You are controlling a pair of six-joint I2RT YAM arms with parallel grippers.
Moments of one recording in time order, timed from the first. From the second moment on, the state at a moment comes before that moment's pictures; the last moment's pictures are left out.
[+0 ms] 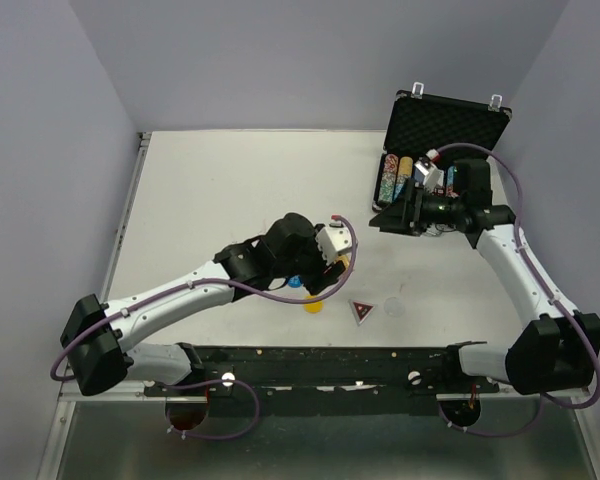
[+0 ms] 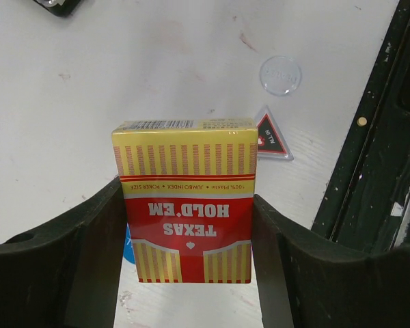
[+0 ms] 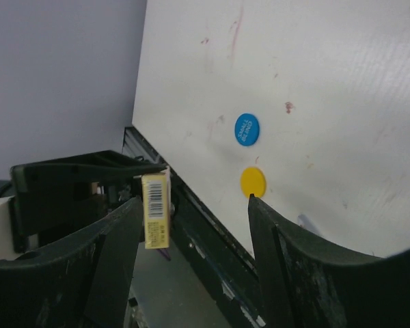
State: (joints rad) left arm -0.97 1.27 1.01 -0.31 0.16 0.14; right arm 0.08 1.28 1.02 -0.46 -0.91 0.48
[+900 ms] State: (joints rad) left arm -0.98 1.20 1.01 -0.27 0.18 0.18; right arm 0.44 1.26 1.05 -0.50 -0.93 0.57
